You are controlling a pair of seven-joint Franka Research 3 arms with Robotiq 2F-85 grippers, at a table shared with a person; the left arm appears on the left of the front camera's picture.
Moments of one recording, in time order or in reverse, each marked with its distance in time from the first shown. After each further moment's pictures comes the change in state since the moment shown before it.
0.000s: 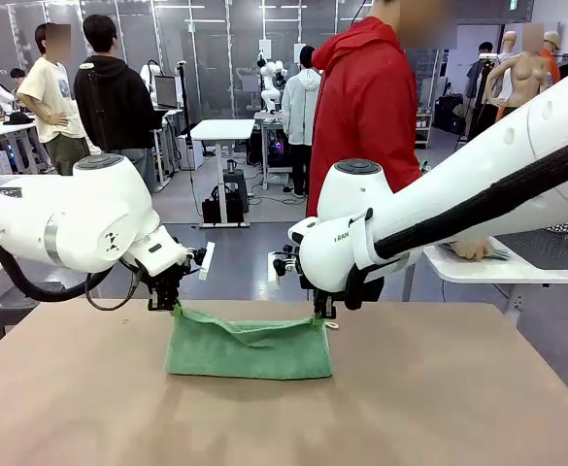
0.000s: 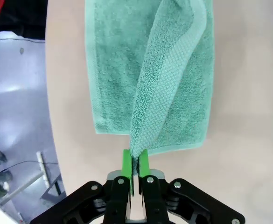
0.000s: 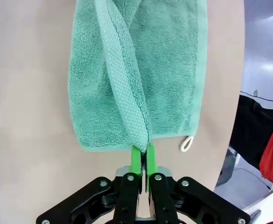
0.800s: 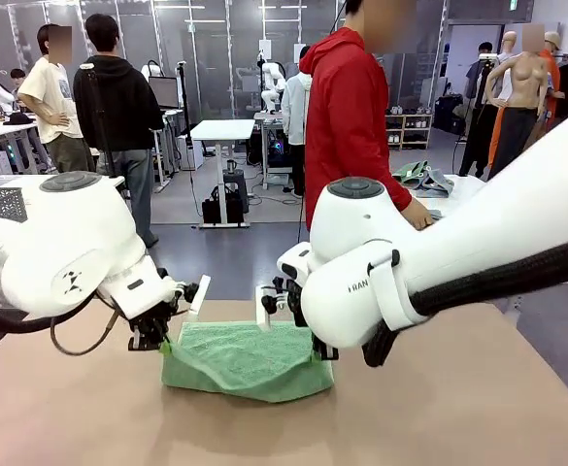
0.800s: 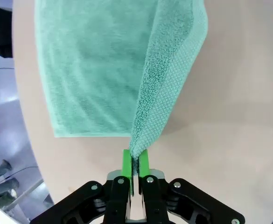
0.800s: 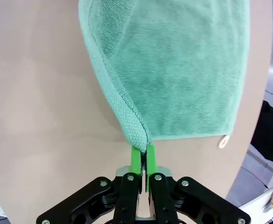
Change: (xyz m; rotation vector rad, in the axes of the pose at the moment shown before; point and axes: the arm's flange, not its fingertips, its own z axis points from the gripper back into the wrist) left arm 0.015 -0.097 0.033 -0.007 0.005 -0.084; right arm 0.019 0.100 0.031 -0.005 0.029 0.047
